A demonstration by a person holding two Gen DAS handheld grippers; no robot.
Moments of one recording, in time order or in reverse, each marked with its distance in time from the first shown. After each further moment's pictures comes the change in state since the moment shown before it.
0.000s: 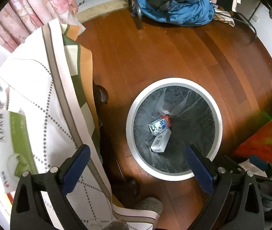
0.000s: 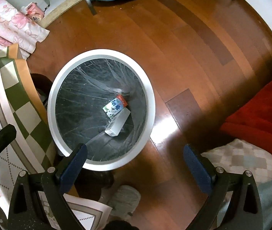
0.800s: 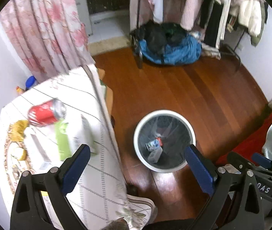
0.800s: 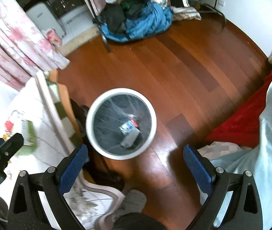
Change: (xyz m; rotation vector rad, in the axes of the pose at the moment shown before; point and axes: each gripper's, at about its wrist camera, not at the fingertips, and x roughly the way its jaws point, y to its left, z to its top) left arm -0.170 0.040 -0.038 -0.052 -0.266 -0.045; right arm -0.204 0.023 -0.061 -0.008 -0.277 0.072
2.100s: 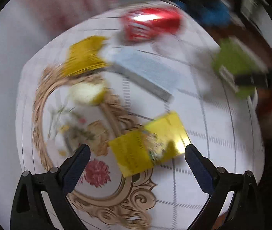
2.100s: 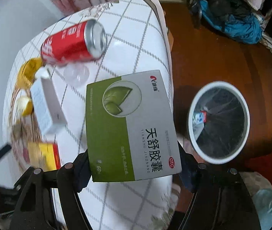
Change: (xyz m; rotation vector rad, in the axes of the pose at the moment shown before) left arm 0.055 0.236 -0.134 0.168 0.267 0.093; right arm 0.125 0.278 -0.071 -0.480 0.324 0.083
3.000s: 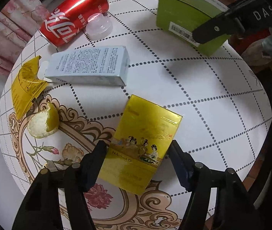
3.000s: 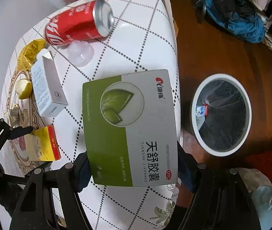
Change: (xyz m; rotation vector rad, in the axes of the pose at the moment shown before) left arm 0.035 -0.042 -0.009 0.390 0.069 -0.092; right arm 0.009 0.017 -0.011 -0.033 -0.003 -0.016
